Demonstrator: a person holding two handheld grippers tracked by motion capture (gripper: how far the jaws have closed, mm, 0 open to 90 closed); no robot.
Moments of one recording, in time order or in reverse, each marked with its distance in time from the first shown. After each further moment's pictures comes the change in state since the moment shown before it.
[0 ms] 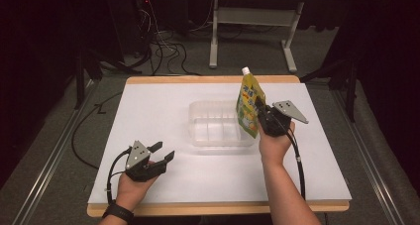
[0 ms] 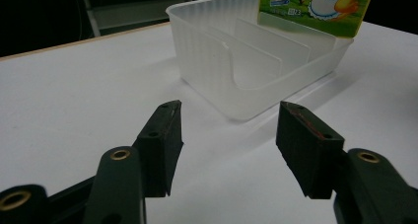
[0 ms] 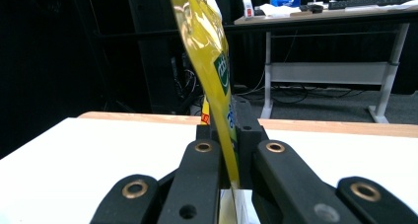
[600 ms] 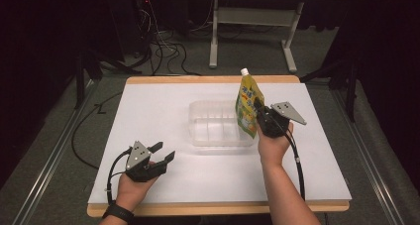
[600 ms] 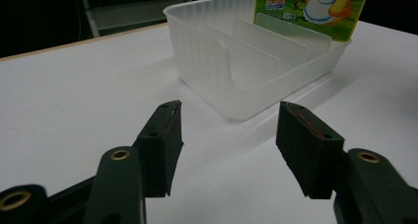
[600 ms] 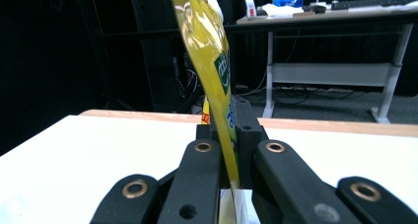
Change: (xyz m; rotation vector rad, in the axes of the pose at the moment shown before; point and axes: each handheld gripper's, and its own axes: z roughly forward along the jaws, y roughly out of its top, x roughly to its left) left arm -0.002 0.000 0.000 -0.003 -0.001 0.001; right arm 0.001 -0.006 0.002 -0.003 0.009 -0.009
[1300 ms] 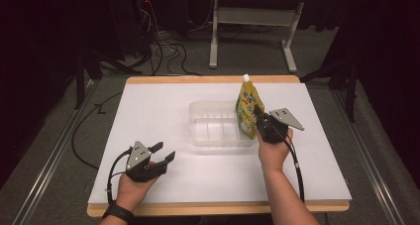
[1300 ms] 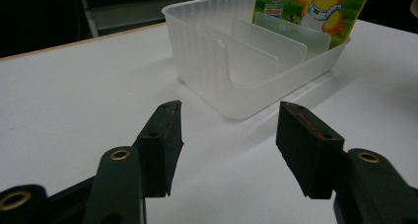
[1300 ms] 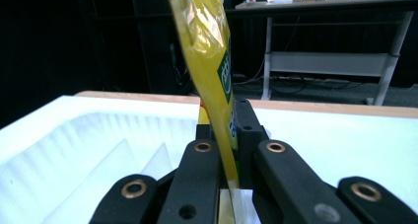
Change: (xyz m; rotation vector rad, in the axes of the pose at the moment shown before) left arm -0.001 0.000 0.000 0.003 -0.004 0.004; right arm -0.002 -0.019 -0.004 0.045 -0.009 -0.021
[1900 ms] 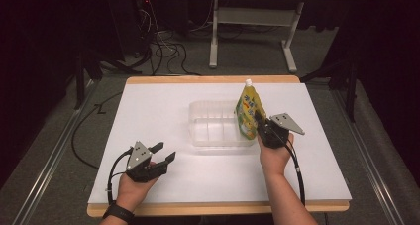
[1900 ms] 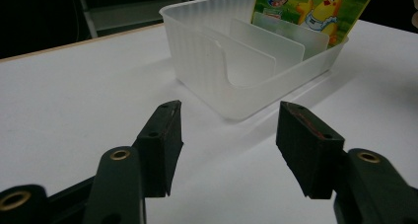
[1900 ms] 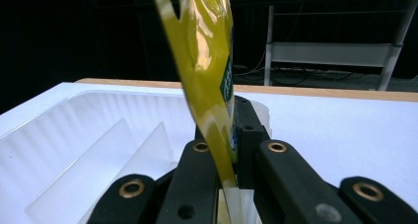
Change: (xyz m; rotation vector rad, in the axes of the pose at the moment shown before) left arm -0.001 0.000 0.000 -0.001 -0.002 0.005; right arm -0.003 -0.013 -0.005 0.033 0.005 -0.002
